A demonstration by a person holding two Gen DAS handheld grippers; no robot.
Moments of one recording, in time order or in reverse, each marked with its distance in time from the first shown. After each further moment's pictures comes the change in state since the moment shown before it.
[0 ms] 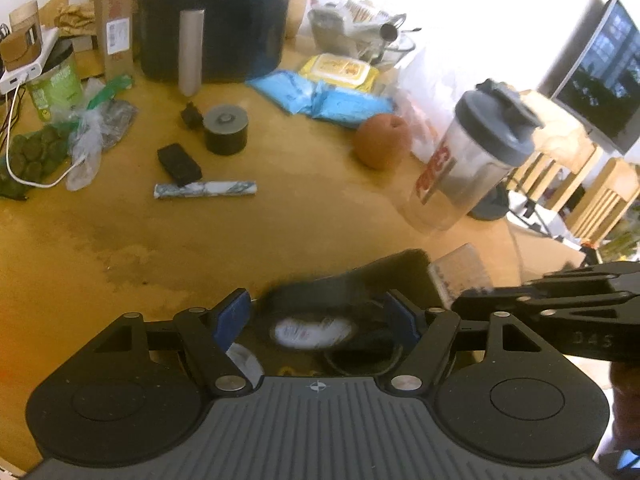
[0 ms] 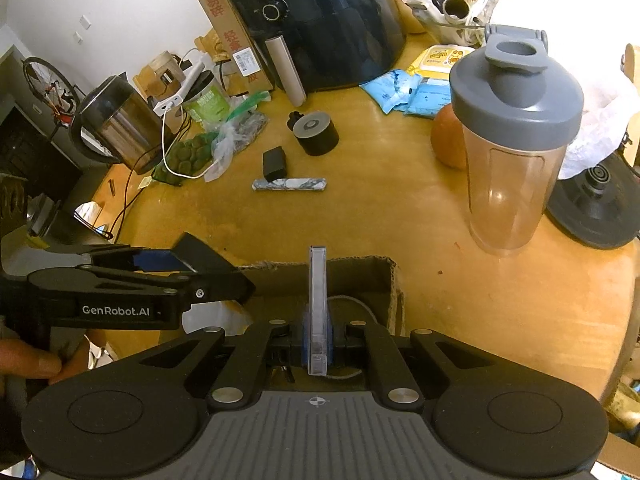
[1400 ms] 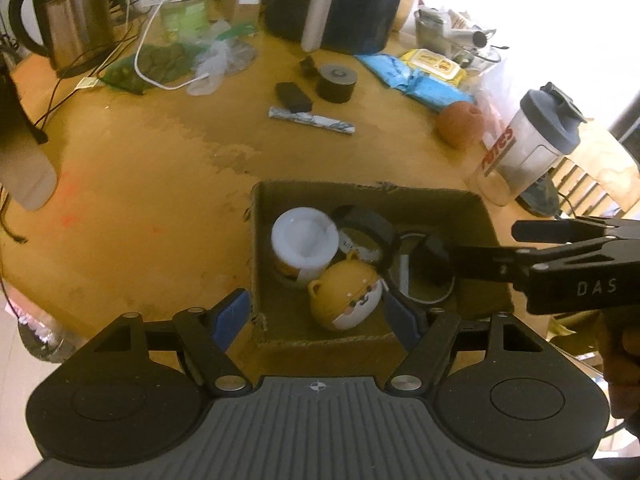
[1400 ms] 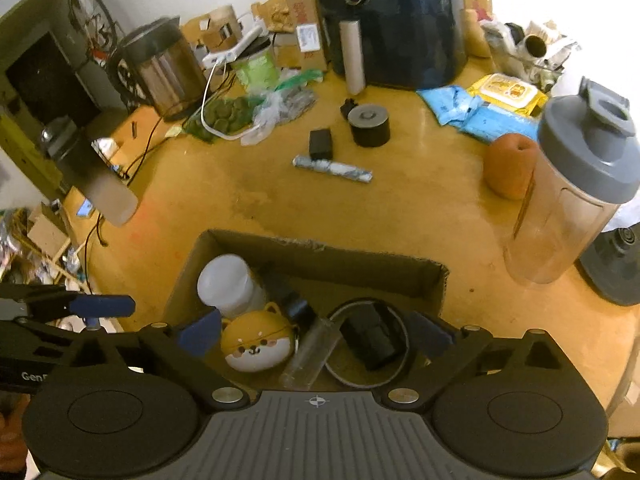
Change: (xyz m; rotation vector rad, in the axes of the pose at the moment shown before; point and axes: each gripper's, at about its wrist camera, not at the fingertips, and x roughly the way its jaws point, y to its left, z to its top) left arm -0.053 0.013 -0.080 -0.259 0.016 0.201; right arm 0.012 0.049 -0.013 -0.235 0.045 -0.029
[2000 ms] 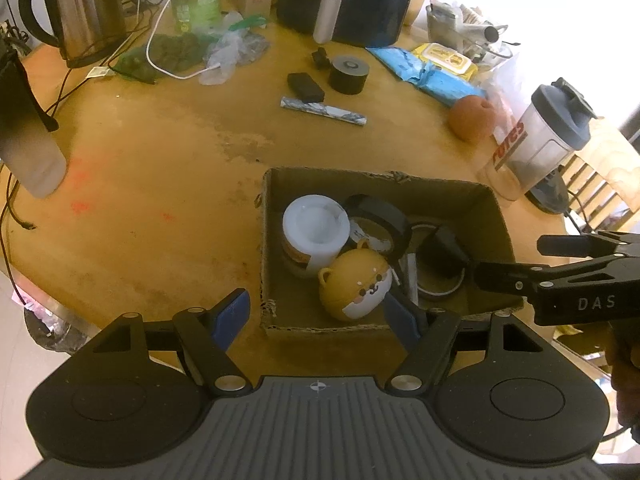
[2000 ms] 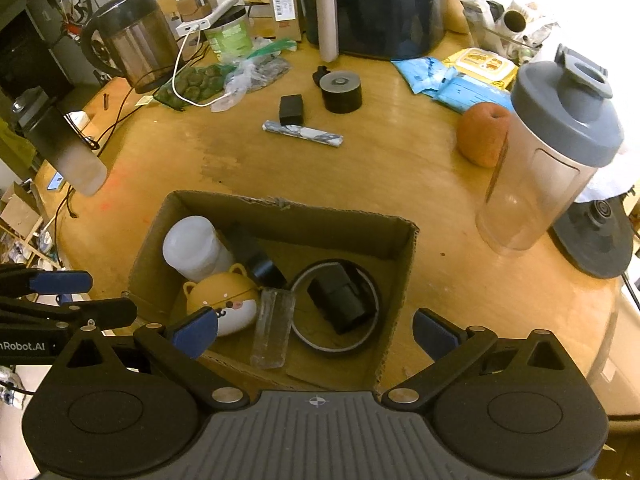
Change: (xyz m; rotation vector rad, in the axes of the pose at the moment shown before) left arm 0.001 0.001 -0.004 -0.012 0.016 0.022; right arm 0.001 -0.005 -0.013 0.007 0.068 -0.098
